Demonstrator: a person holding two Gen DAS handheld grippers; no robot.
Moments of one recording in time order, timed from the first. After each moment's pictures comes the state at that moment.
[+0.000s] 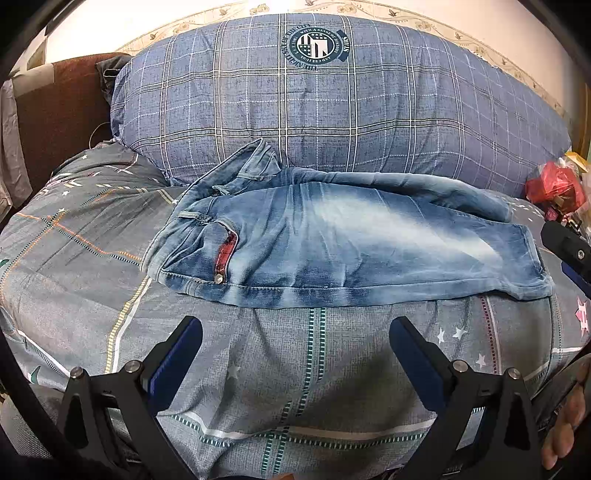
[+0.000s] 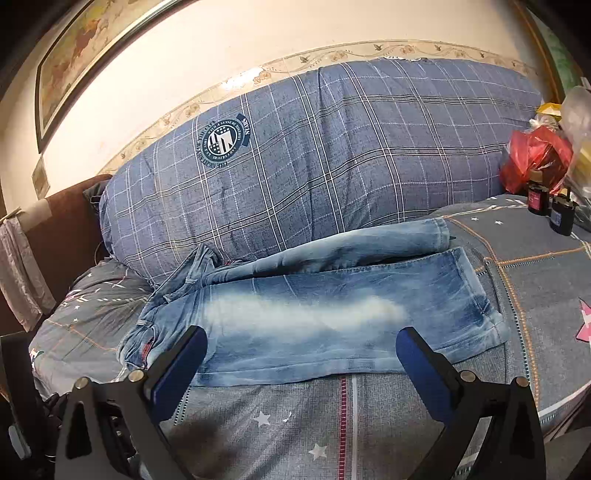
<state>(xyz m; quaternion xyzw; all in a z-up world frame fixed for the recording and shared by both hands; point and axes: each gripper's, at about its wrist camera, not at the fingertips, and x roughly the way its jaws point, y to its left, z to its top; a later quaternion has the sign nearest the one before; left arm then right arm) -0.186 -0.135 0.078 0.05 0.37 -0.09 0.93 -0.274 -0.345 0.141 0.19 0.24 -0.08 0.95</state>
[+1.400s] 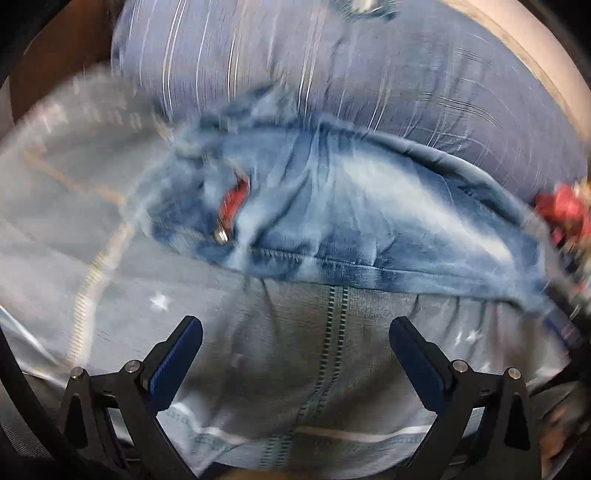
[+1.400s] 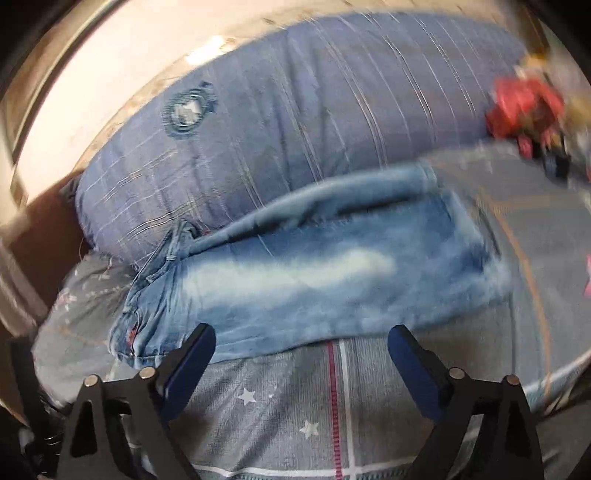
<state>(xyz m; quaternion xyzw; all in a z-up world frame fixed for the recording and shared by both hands) -0.125 -0.105 0.046 -0.06 0.50 -0.10 0.86 -0.258 -0.366 0.106 0.27 0.33 -0.09 0.90</state>
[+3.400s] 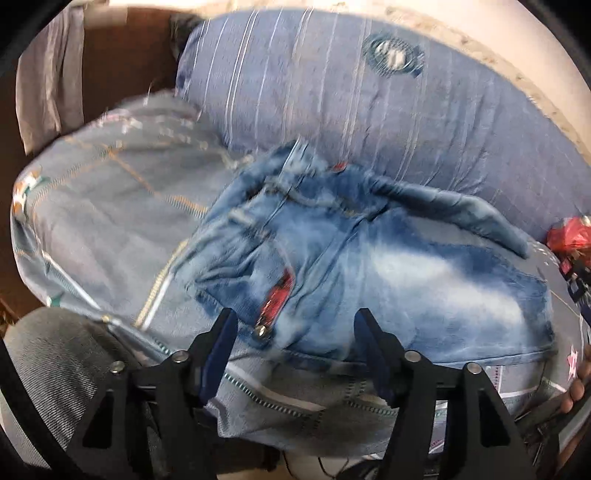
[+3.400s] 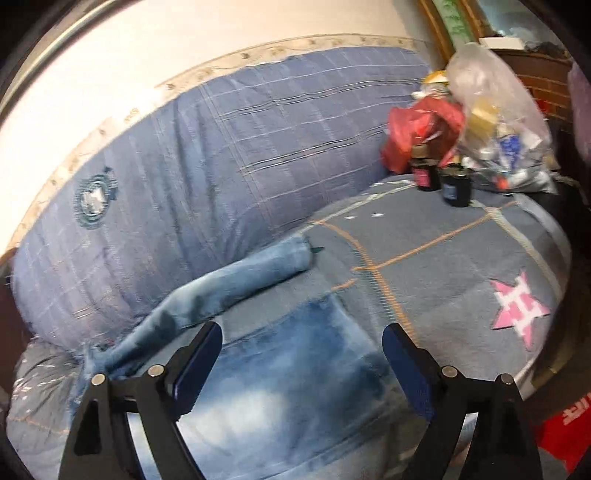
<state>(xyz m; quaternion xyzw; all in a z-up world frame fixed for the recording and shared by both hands) -0.216 -0.081 0.091 -0.03 0.38 -0.02 0.92 -0.265 -0.443 0.139 0.27 0.25 -0.27 0.89</state>
